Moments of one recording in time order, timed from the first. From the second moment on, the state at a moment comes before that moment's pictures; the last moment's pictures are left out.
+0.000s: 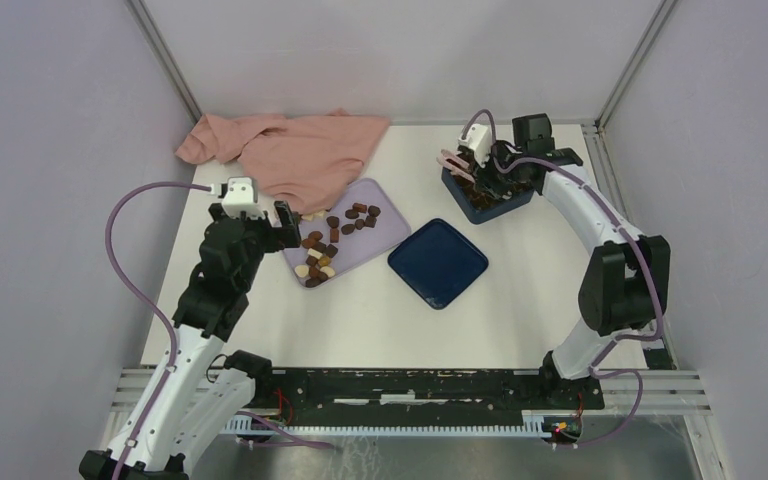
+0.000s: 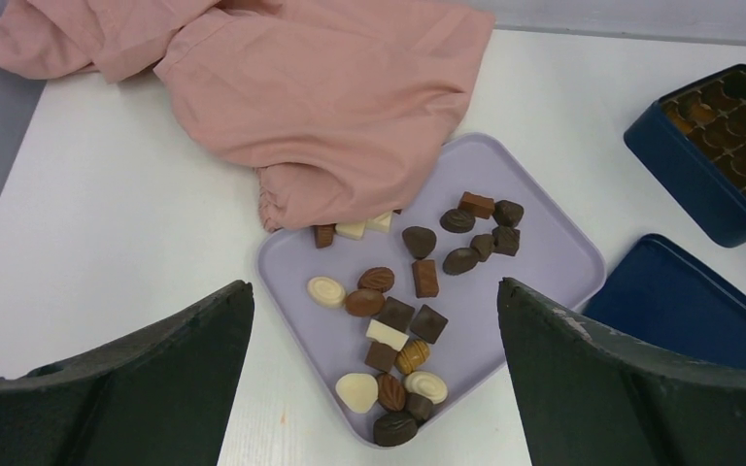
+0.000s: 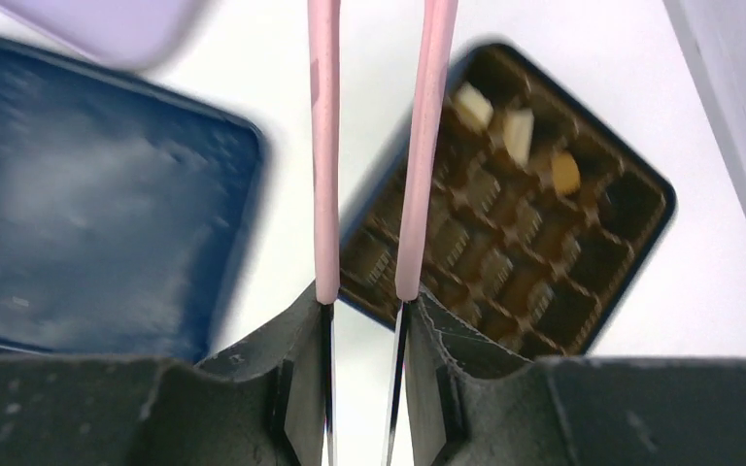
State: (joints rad) left arm -0.30 0.68 0.74 -0.29 -0.25 -0.15; right arm 0.18 1.71 1.43 -0.59 -0.40 -0.79
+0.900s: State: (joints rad) left arm -0.63 0.92 0.69 0.03 -0.08 -1.02; right arm 0.43 1.62 1.08 0.10 -0.99 0.03
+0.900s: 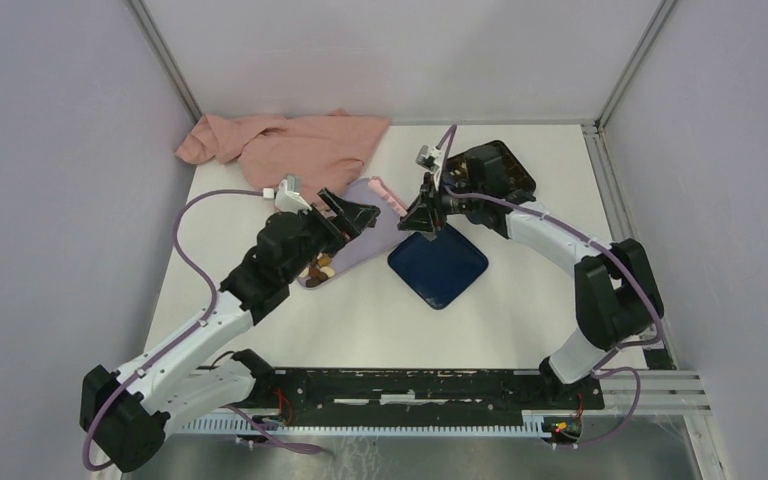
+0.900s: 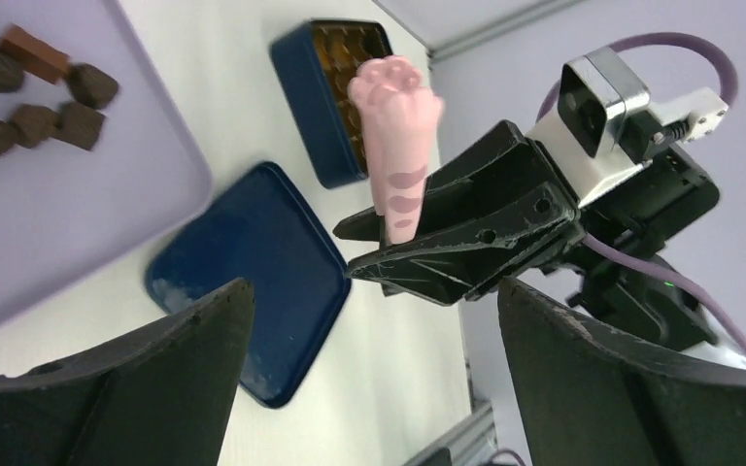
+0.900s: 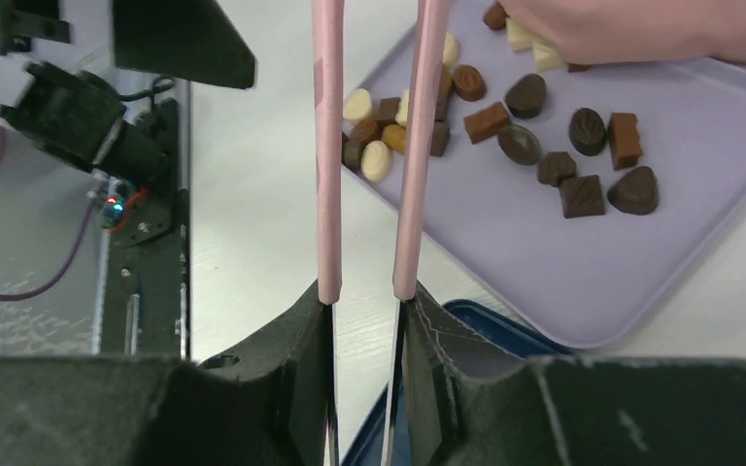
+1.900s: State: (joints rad) left arm -0.20 0.87 0.87 -0.37 -0.29 -0.31; right arm 0.76 2.19 1.92 -0.85 -0.10 -0.84
